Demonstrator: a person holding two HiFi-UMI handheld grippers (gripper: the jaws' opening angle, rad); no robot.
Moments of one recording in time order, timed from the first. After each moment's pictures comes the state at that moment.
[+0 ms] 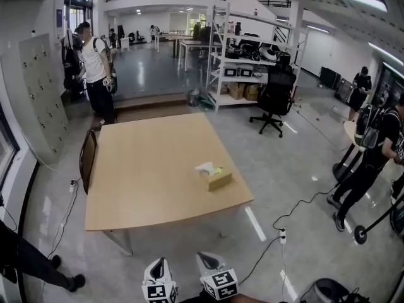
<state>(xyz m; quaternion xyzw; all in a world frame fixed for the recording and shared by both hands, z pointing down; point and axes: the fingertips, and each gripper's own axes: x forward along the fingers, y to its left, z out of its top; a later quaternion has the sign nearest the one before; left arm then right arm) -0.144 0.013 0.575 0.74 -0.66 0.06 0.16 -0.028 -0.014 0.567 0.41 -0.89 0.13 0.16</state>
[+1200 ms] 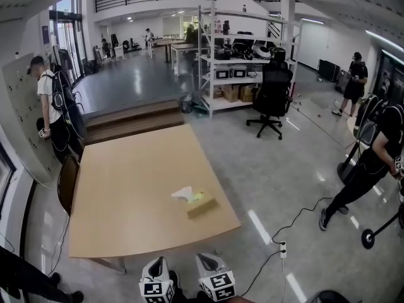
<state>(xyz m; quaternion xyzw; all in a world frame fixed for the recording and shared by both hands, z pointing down) -0.041 -0.138 0.556 0.75 -0.64 0.10 0.14 0.079 -0.155 0.557 0.43 -0.88 0.14 0.13</state>
